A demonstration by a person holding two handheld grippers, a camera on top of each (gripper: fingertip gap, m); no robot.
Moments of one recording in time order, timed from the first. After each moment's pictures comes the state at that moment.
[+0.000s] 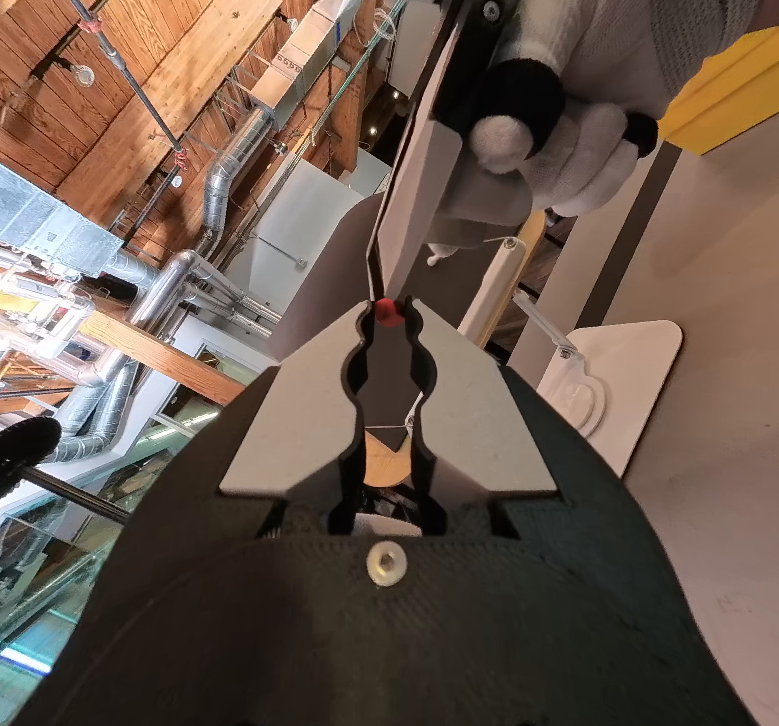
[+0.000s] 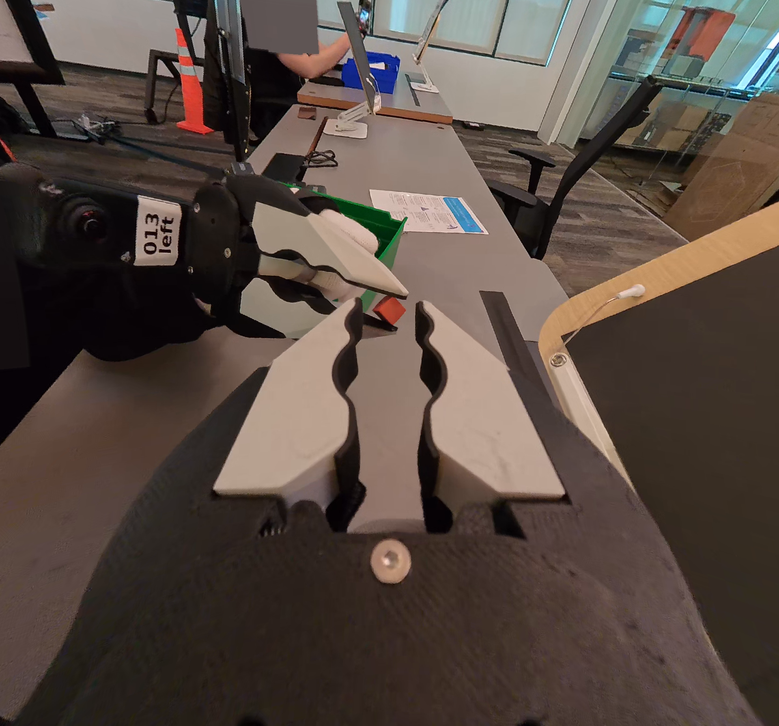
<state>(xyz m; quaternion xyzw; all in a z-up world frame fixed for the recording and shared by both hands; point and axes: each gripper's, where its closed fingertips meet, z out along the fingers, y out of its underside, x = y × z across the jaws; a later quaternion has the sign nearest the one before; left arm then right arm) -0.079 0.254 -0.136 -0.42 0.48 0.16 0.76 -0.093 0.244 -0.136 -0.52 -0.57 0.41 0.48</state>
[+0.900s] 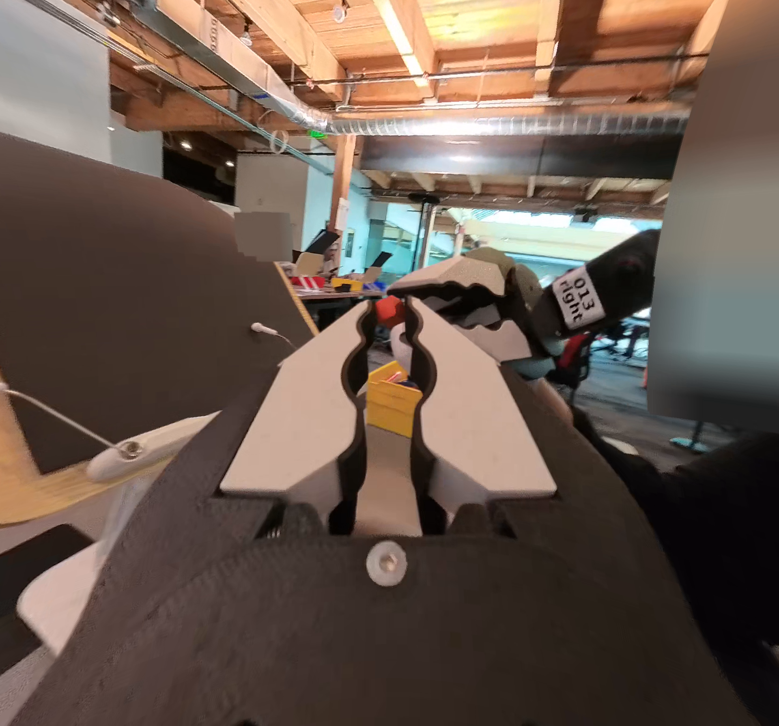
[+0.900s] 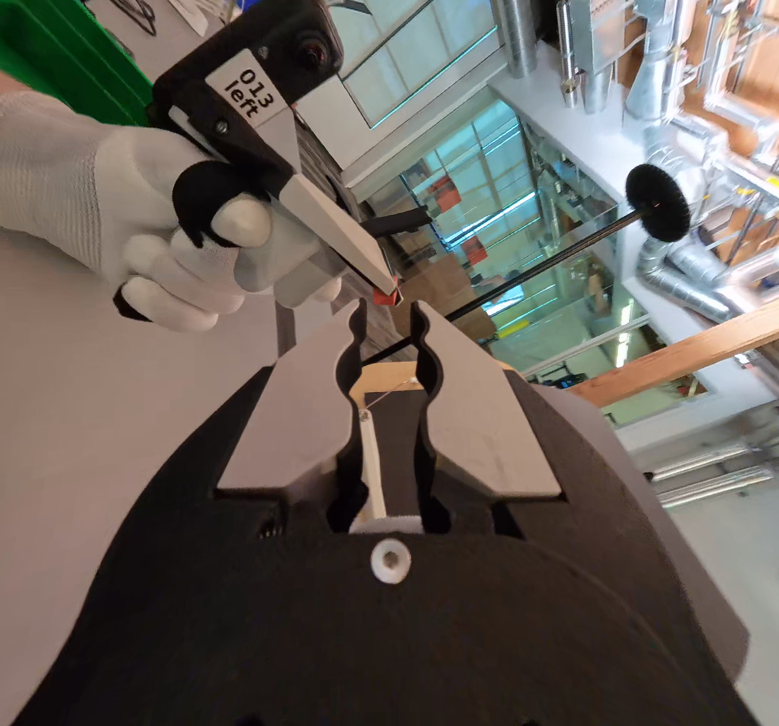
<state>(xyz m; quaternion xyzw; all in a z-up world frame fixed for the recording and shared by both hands) -0.103 0.243 -0.095 -0.50 0.26 -0.49 0.67 -0.110 0.241 -0.102 -0.33 -0.62 0.07 0.71</state>
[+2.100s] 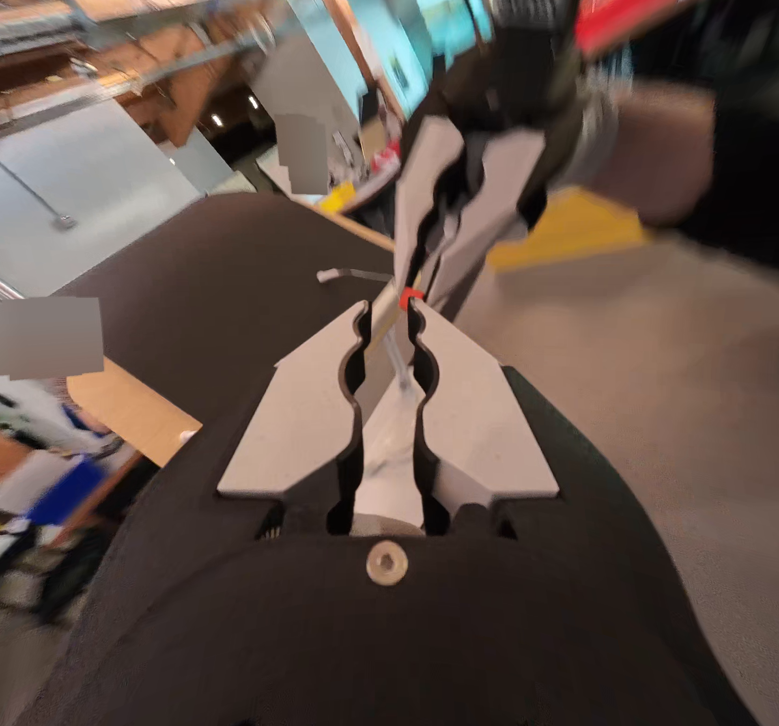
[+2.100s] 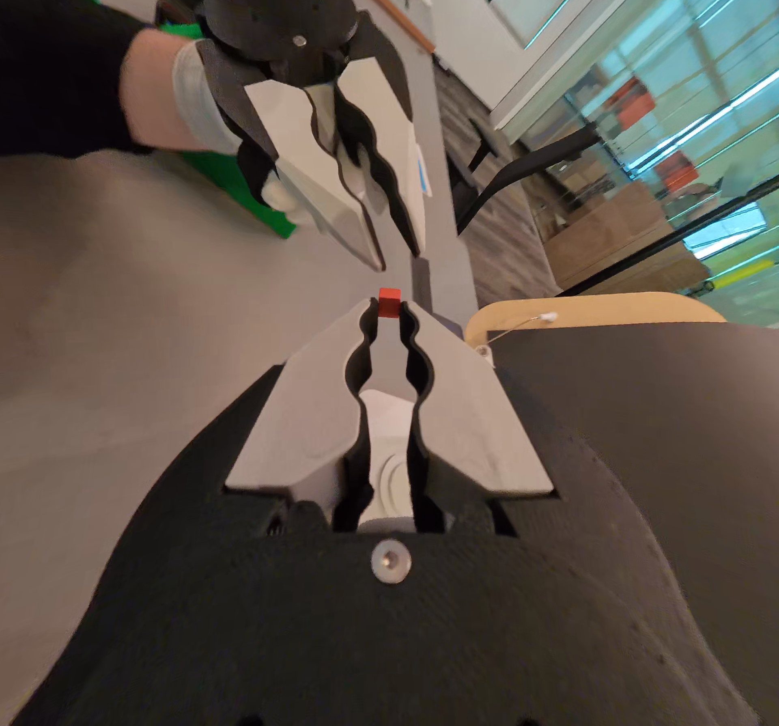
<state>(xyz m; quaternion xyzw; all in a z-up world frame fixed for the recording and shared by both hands) -0.084 0.237 -0.140 -0.51 0.50 -0.13 0.69 -0.080 0.236 -0.154 -0.44 -0.69 0.19 0.54</state>
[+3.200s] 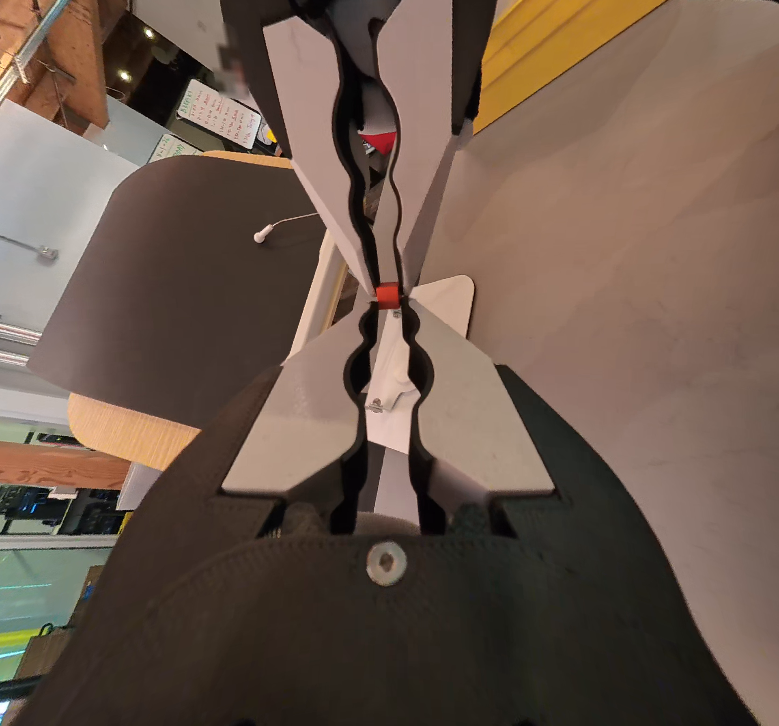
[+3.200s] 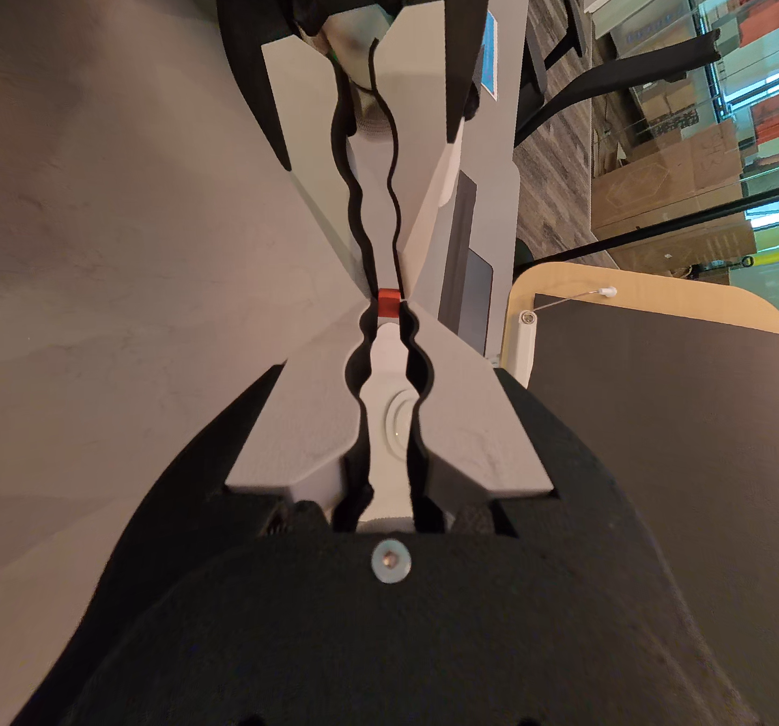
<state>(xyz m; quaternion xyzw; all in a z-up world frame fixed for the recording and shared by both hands) -0.068 0.233 -0.197 -0.50 0.63 0.02 0.60 -0.074 0.227 -0.198 -0.44 -0.77 0.07 0.46</state>
